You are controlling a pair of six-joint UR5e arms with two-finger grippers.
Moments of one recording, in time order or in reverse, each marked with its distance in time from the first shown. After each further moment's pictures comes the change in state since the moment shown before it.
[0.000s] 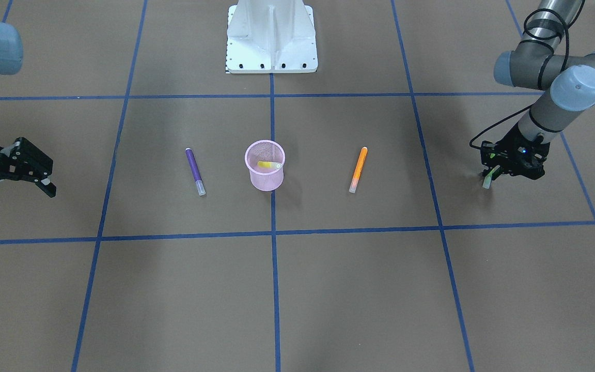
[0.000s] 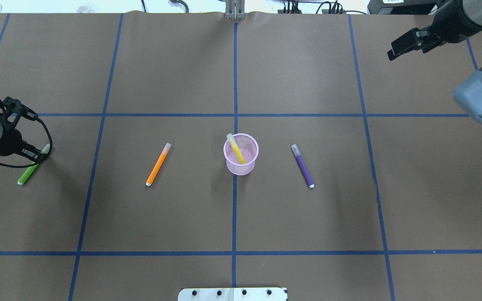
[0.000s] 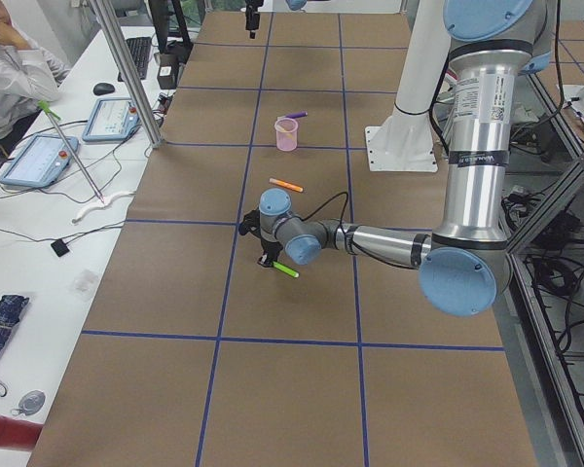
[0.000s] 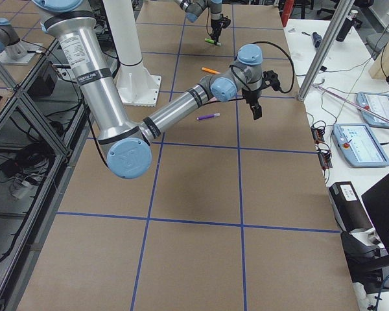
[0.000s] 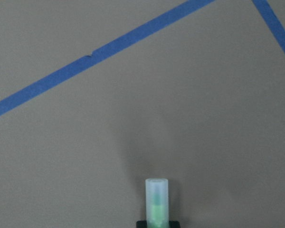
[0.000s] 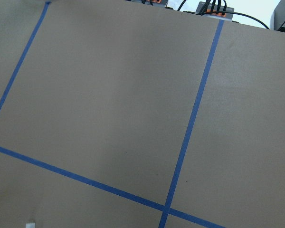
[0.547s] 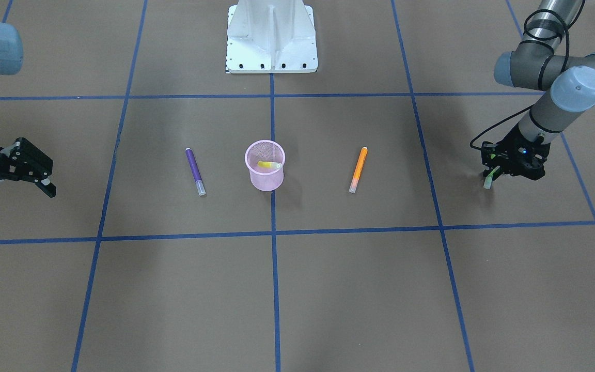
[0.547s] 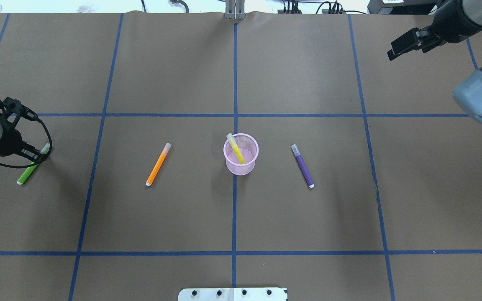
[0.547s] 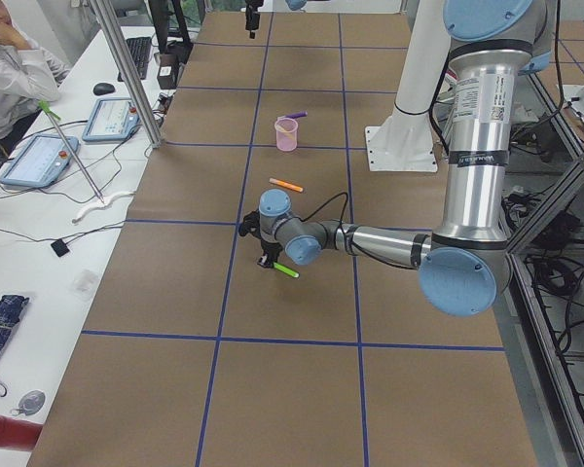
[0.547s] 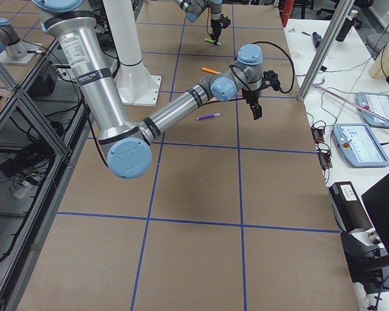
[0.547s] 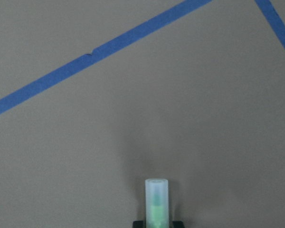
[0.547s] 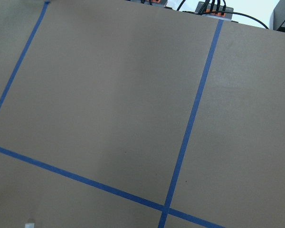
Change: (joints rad) left arm 0.000 -0.001 0.007 0.000 0.000 0.000; right arm 0.000 0.001 0.000 0.000 -0.001 0.000
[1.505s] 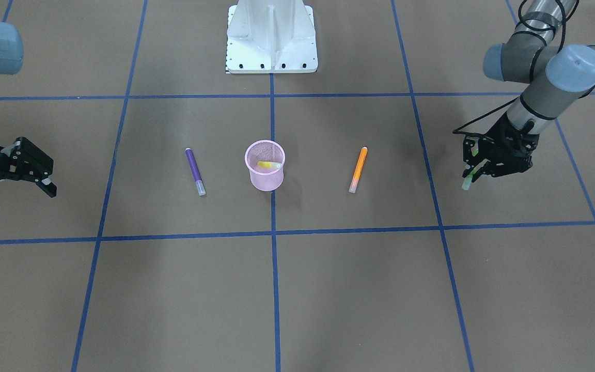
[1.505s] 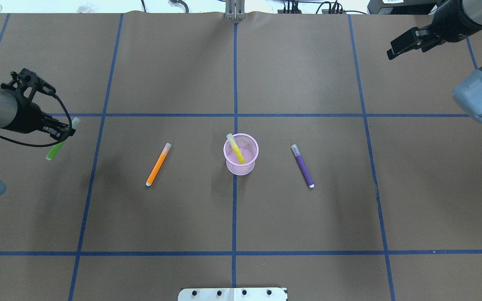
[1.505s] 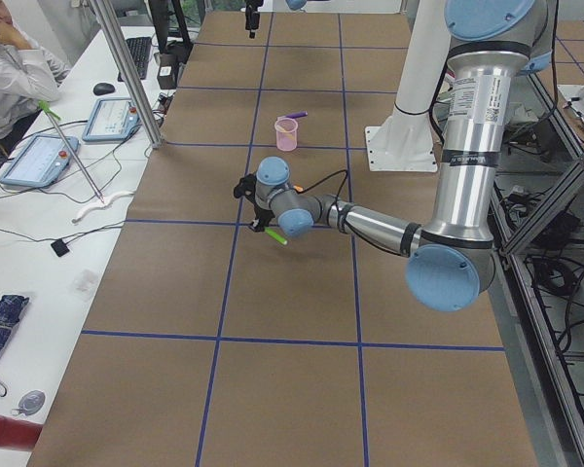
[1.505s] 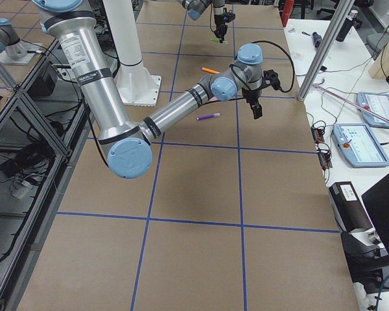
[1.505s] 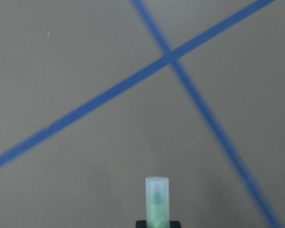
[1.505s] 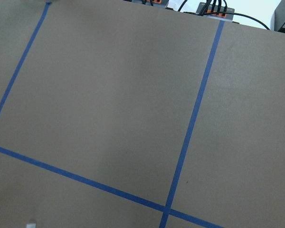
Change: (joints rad) left arm -0.018 -0.119 -0.134 -0.033 -0.007 0.002; right arm 0.000 0.002 0.001 0.001 0.000 0.000
